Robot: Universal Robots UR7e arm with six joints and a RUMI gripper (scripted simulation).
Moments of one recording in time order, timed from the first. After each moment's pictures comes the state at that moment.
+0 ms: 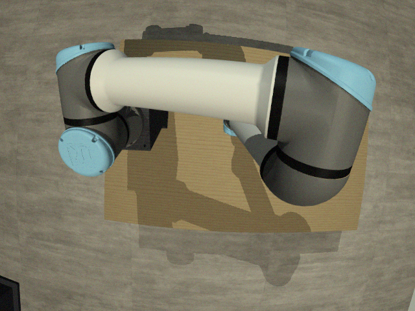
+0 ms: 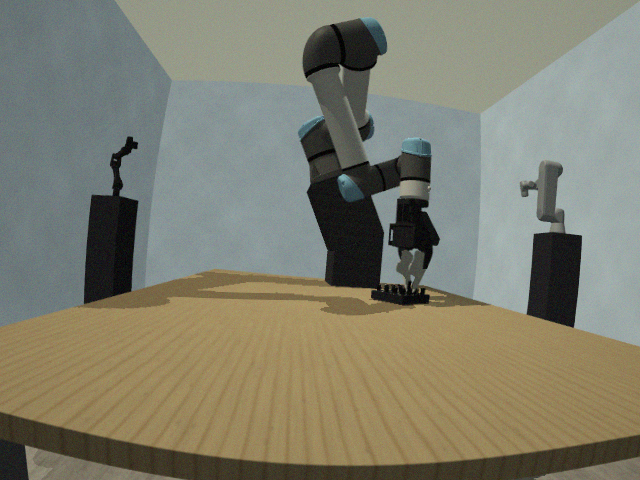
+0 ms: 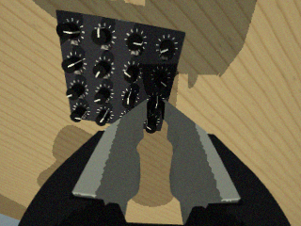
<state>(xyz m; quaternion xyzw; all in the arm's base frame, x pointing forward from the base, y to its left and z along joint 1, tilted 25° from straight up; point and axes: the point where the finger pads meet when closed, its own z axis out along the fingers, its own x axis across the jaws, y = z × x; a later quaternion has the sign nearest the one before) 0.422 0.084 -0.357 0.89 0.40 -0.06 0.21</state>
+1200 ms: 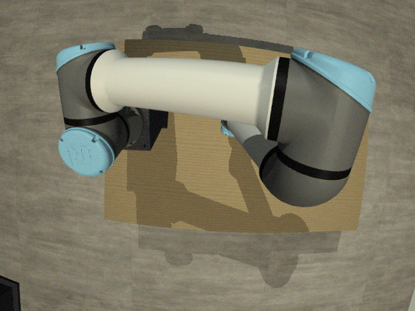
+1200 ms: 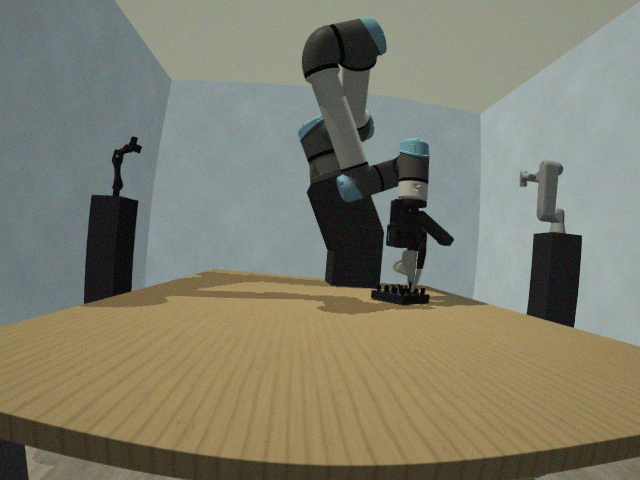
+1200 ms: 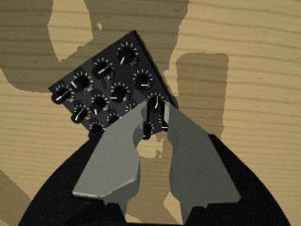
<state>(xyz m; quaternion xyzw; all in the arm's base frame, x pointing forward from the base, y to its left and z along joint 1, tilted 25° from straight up) 0.425 0.085 -0.358 0.97 0.08 0.02 0.21</state>
